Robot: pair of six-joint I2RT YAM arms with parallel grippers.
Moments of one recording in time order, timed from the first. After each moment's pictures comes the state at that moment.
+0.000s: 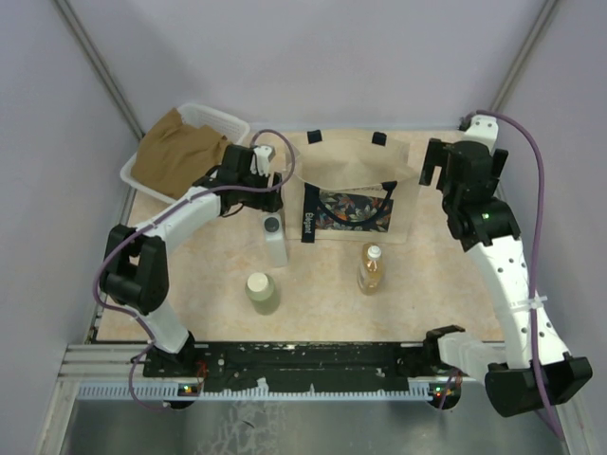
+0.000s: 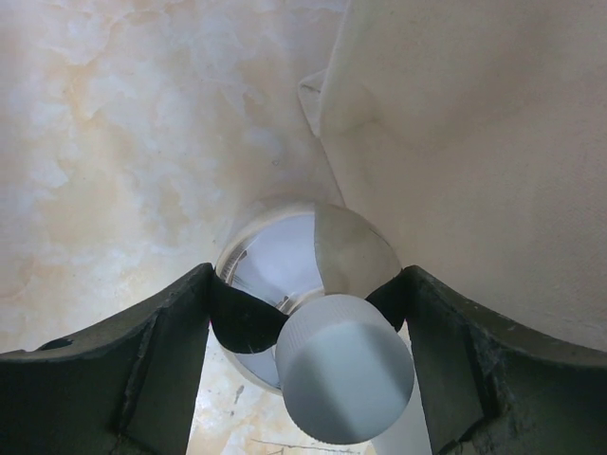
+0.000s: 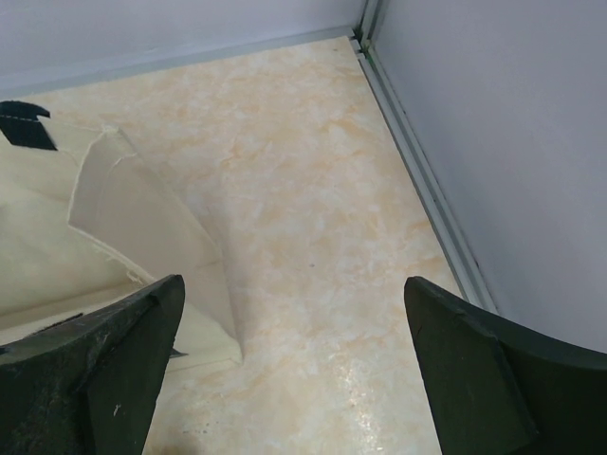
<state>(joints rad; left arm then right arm) -0.41 1.71 1.27 -0.31 0.12 -0.07 0.20 1.07 1.25 -0.56 0.51 0.12</state>
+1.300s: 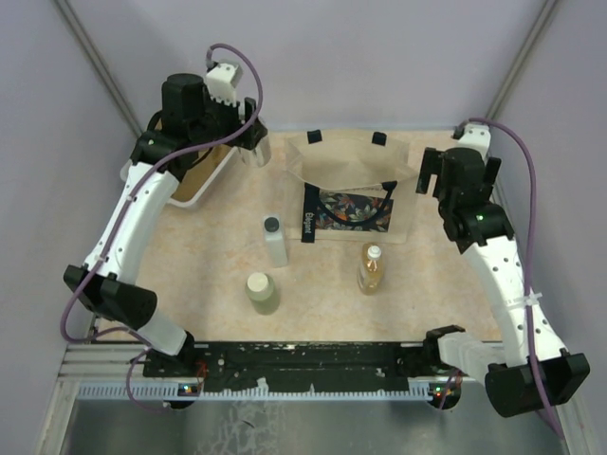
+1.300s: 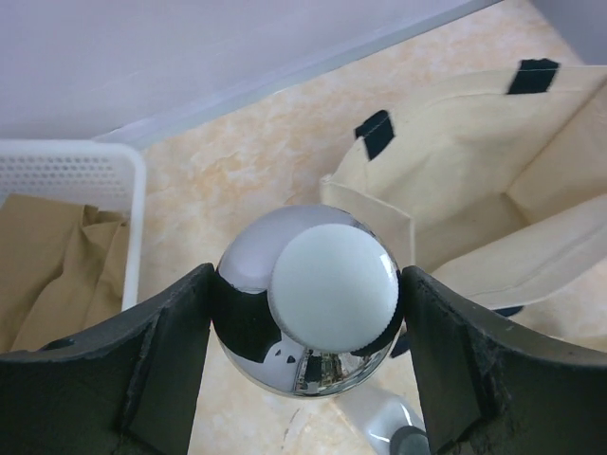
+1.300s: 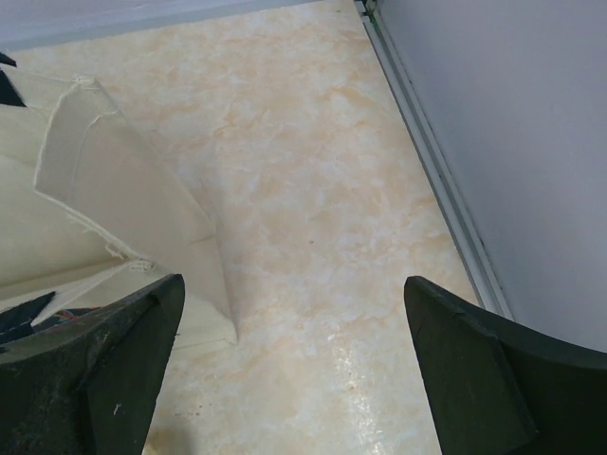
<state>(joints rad) -0.36 1.60 1.86 -0.62 0.15 -0.01 0.20 1.06 1.18 -0.57 0.50 0.13</state>
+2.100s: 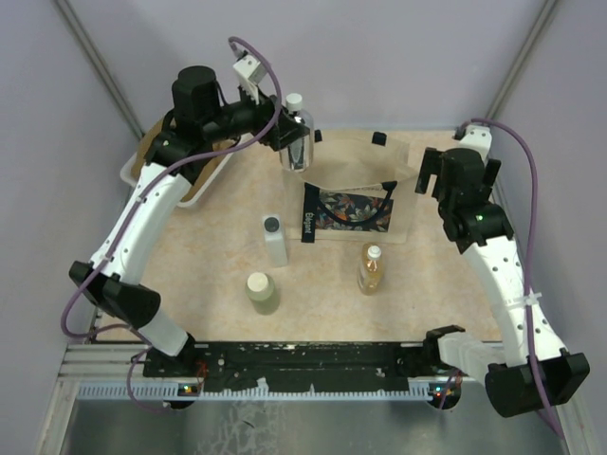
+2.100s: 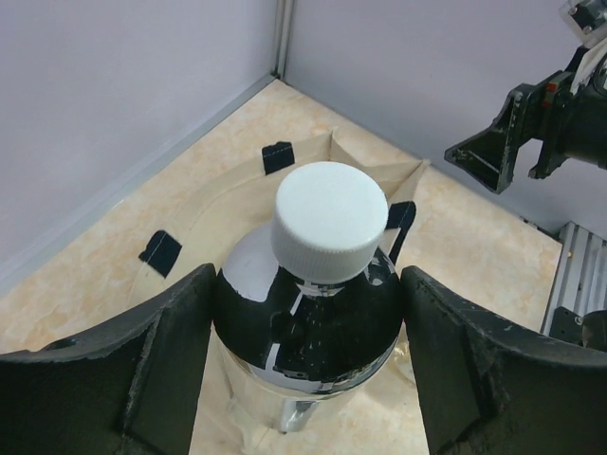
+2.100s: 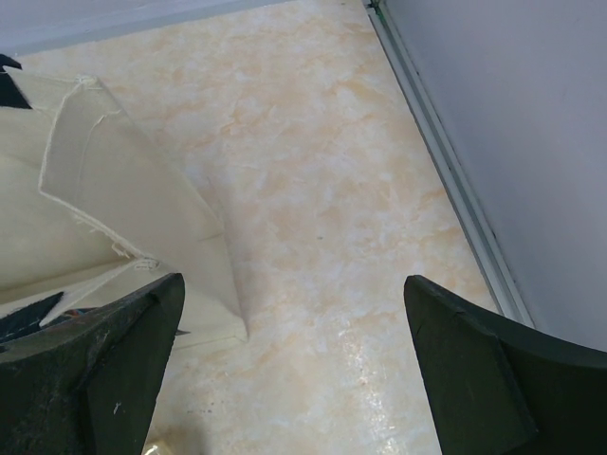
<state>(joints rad) -0.46 1.60 1.90 -0.42 0.55 -0.09 0.20 1.06 1.17 -0.57 0.50 0.17</state>
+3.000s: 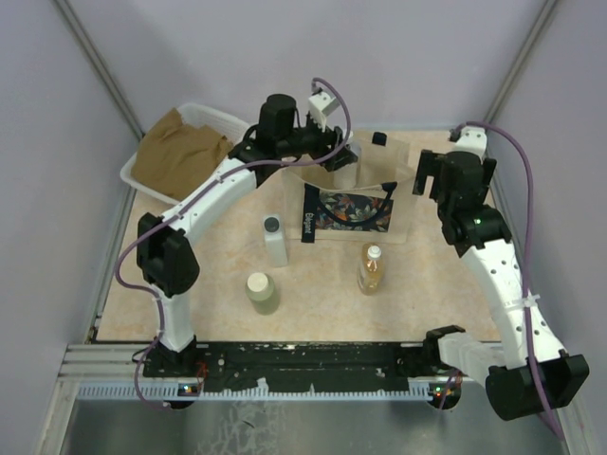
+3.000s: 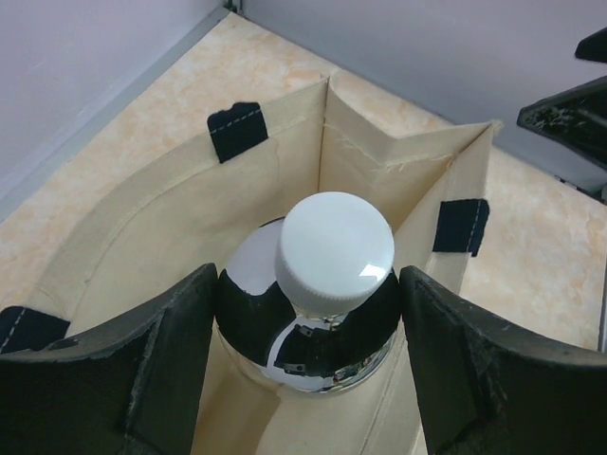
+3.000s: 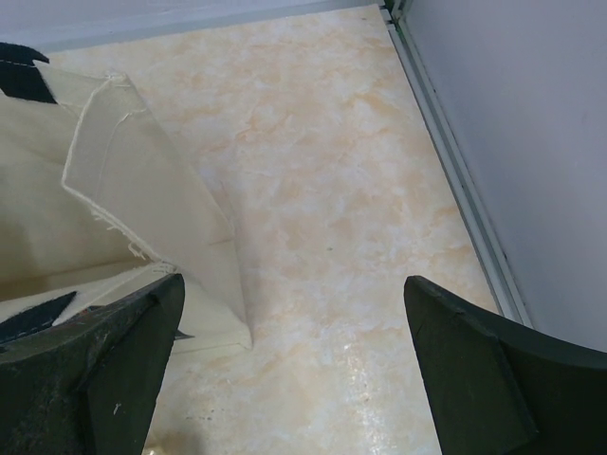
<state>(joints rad) -0.61 1.94 1.87 -0.16 0.52 -0.05 0.20 1.04 1.13 -0.50 0.45 0.12</state>
